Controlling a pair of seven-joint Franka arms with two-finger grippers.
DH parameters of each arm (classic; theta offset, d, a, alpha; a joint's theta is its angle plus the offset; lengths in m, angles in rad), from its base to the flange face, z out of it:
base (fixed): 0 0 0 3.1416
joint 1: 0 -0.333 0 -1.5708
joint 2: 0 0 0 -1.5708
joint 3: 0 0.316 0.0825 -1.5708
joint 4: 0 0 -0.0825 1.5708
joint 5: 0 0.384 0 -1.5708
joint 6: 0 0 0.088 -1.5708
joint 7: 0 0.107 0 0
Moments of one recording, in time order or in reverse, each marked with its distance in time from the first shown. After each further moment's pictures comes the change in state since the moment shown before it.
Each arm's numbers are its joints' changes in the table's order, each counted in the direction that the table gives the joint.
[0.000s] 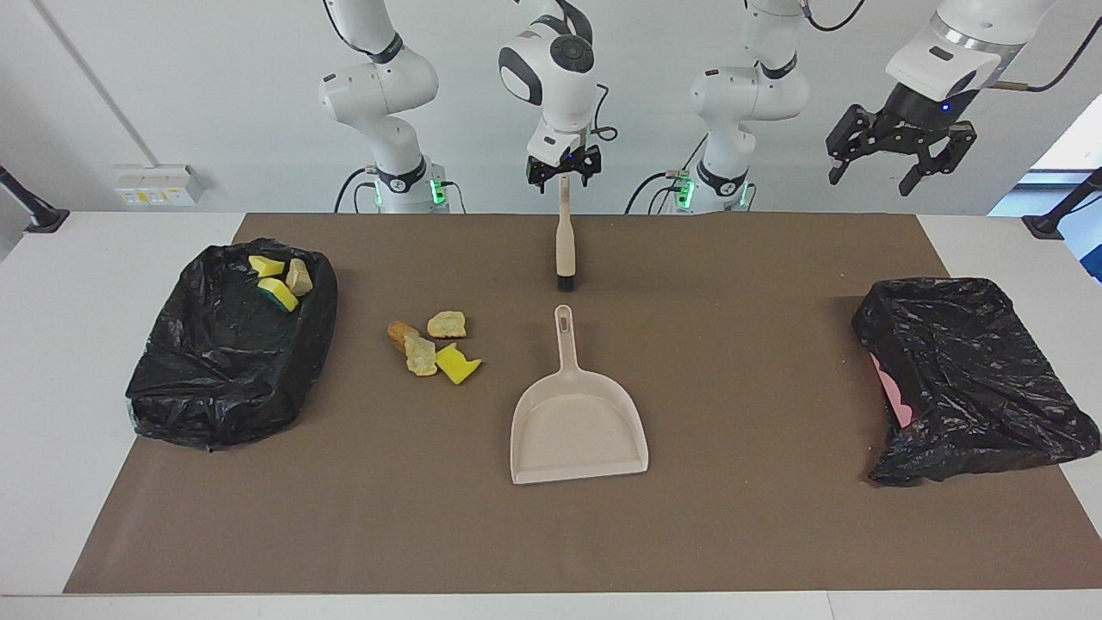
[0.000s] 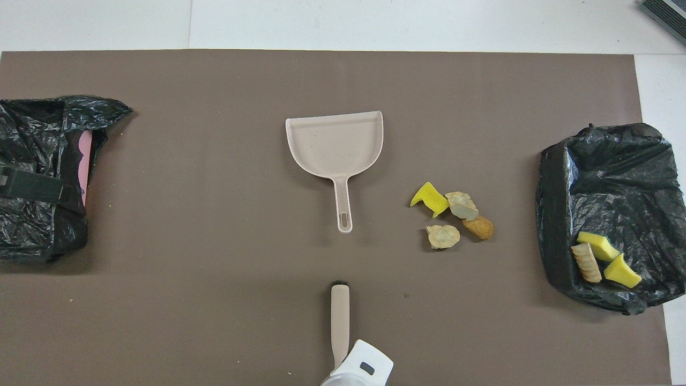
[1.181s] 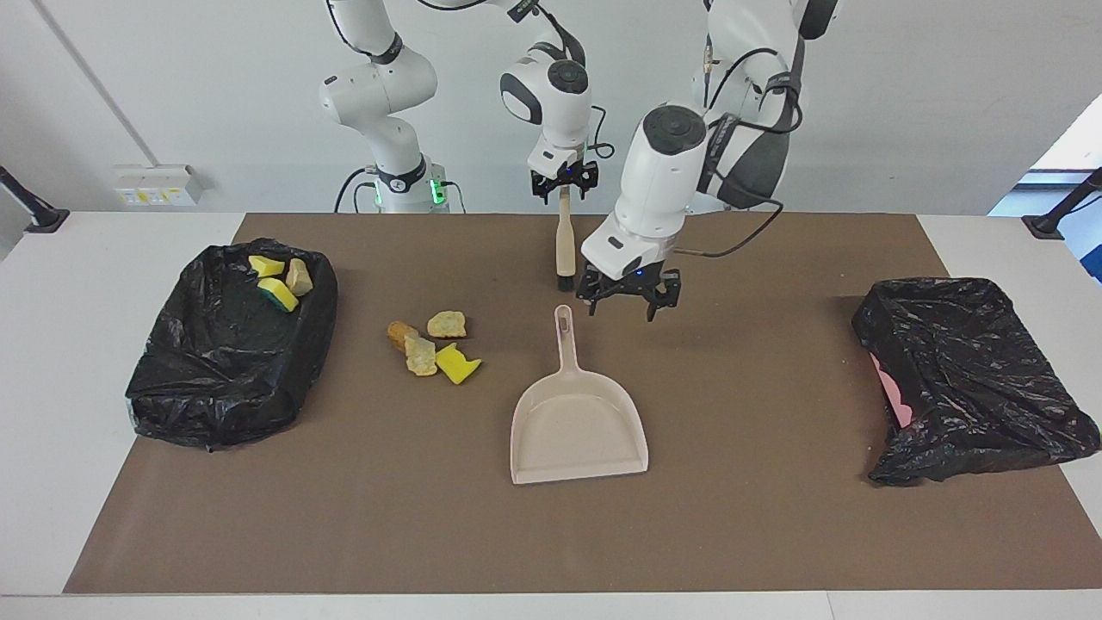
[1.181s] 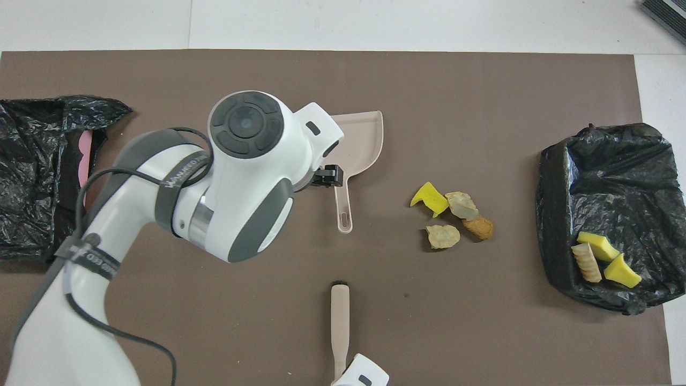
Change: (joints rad) left arm 0.477 -0.353 -0.014 0.170 0.005 -0.586 -0.583; right arm -0.087 -0.051 -0.001 0.110 0.022 -0.175 0.077
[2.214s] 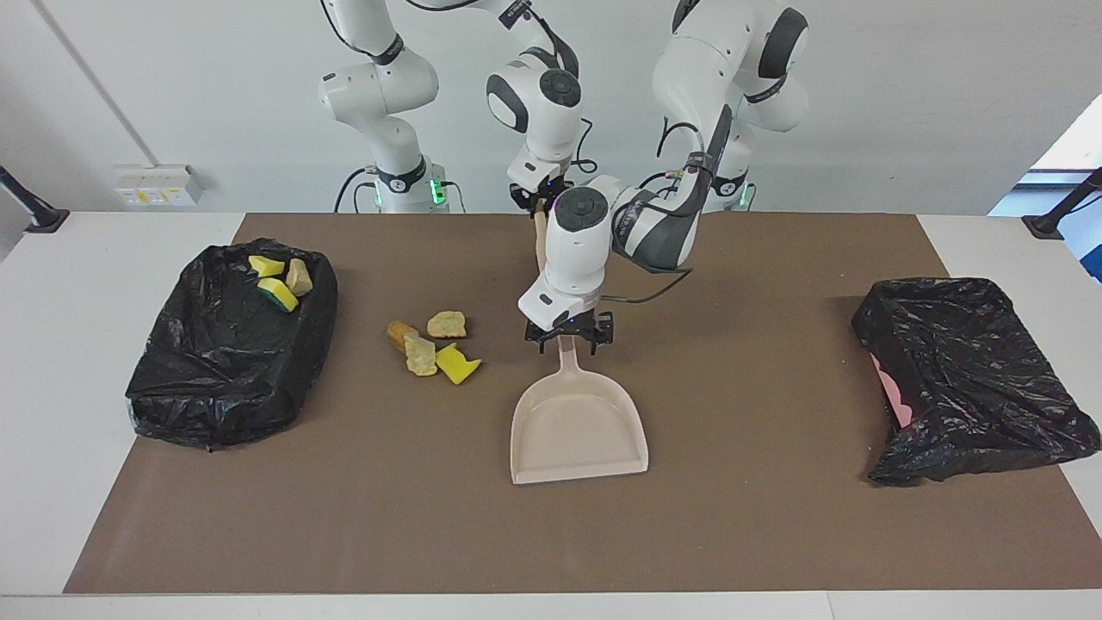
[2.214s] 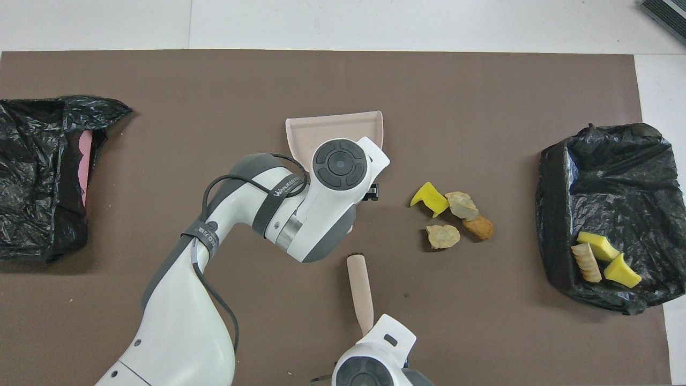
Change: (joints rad) left arm 0.090 -0.177 0.005 -0.009 0.042 -0.148 -0.135; right arm 0.211 0.034 -0.018 -0.081 -0.153 0.236 -0.100
